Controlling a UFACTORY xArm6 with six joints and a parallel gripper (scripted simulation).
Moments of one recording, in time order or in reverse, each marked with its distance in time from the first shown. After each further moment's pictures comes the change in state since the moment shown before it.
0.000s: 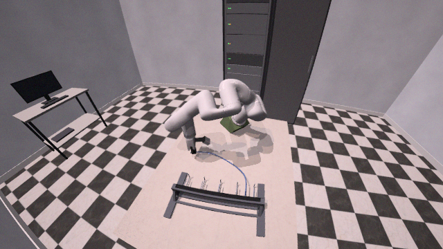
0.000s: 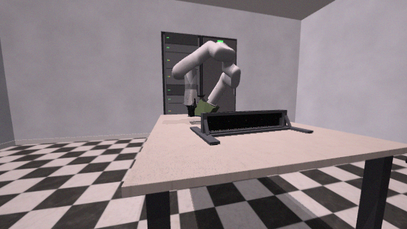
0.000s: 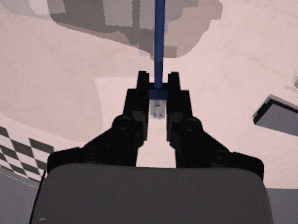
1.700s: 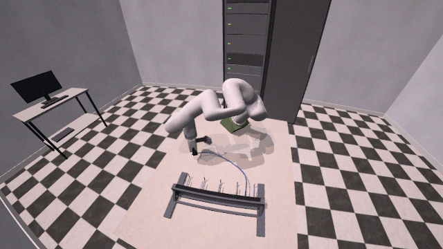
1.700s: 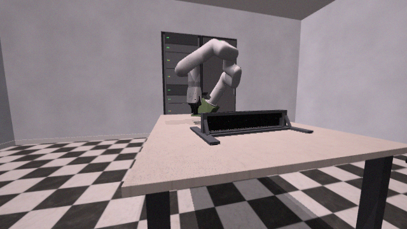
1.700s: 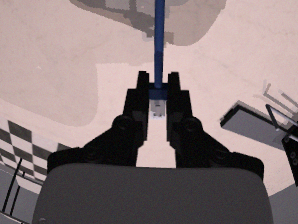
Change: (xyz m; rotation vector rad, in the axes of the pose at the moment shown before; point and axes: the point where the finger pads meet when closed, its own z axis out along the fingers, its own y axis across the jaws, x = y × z) arm 0.010 0.025 -0.015 0.001 0.001 -0.142
